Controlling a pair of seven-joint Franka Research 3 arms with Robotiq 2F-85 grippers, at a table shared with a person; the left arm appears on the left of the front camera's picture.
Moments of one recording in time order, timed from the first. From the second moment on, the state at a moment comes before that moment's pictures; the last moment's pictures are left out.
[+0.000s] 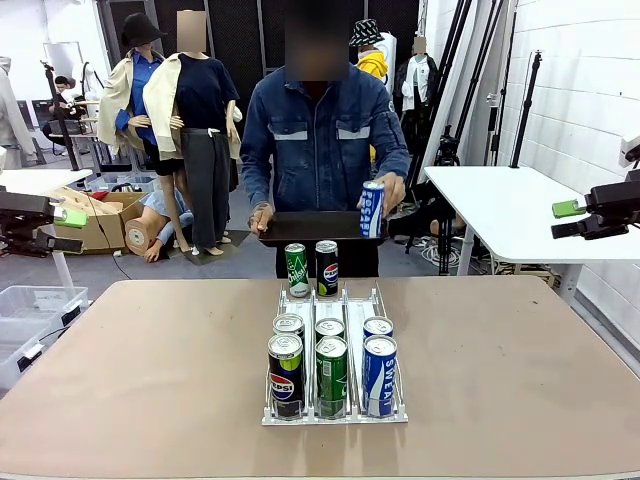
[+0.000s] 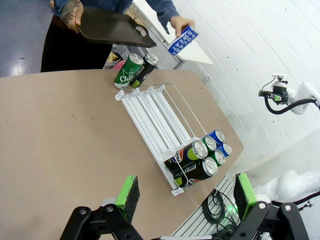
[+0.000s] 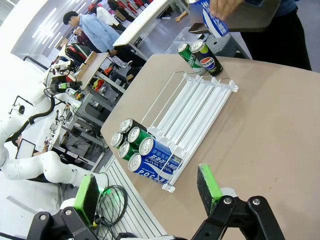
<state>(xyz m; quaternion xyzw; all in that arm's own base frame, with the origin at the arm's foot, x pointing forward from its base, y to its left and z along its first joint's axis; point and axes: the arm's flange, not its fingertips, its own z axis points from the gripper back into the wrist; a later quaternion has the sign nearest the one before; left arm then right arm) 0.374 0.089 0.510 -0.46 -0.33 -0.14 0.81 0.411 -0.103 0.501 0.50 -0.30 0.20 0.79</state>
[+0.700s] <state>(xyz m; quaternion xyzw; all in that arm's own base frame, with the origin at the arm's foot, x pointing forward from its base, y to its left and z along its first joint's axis) 0.374 0.089 0.510 -0.46 -0.33 -0.14 0.81 0.411 -0.103 0.501 0.50 -0.30 0.20 0.79</state>
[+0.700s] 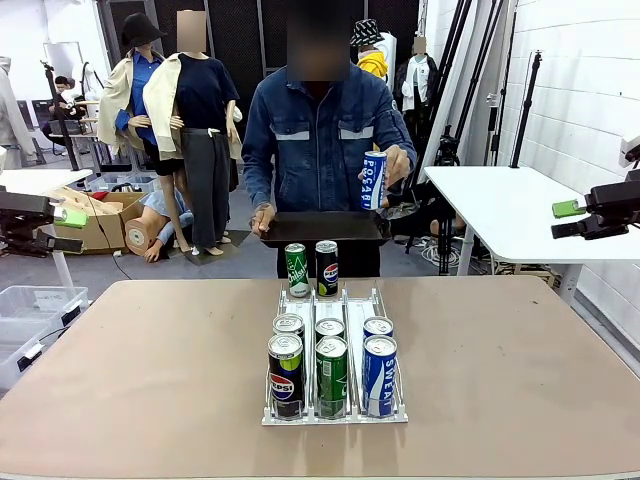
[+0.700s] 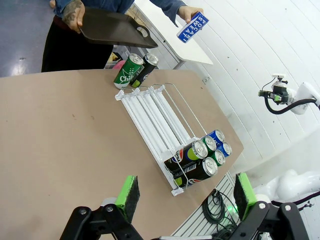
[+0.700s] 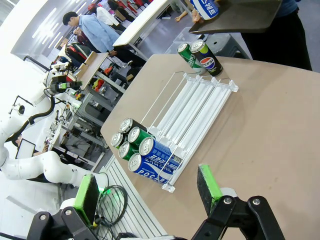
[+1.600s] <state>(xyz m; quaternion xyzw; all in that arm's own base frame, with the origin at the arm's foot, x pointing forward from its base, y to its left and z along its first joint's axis) 0.374 0.089 0.510 -0.46 -0.33 -0.14 0.81 0.411 -0.103 0.501 0.50 -0.30 0.20 0.79</state>
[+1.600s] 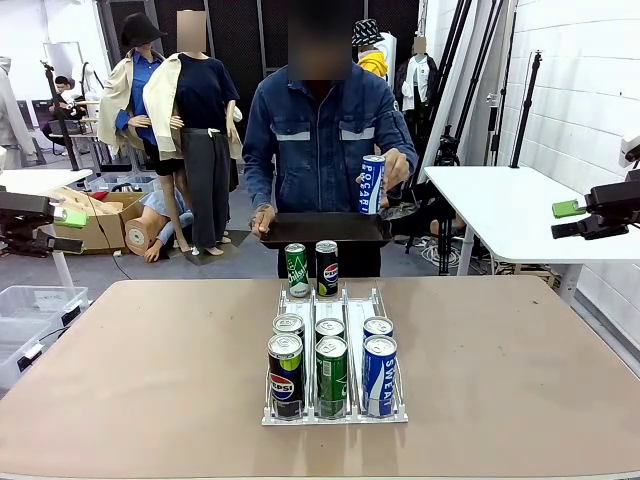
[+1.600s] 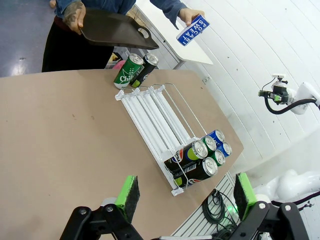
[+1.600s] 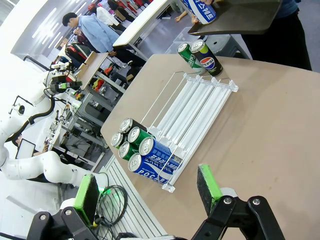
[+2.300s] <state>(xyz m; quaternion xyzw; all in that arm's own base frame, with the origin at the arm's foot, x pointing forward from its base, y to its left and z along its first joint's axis) 0.374 0.089 0.510 -0.46 -0.33 -0.14 0.81 0.411 -0.103 0.501 0.50 -0.30 0.20 0.79</state>
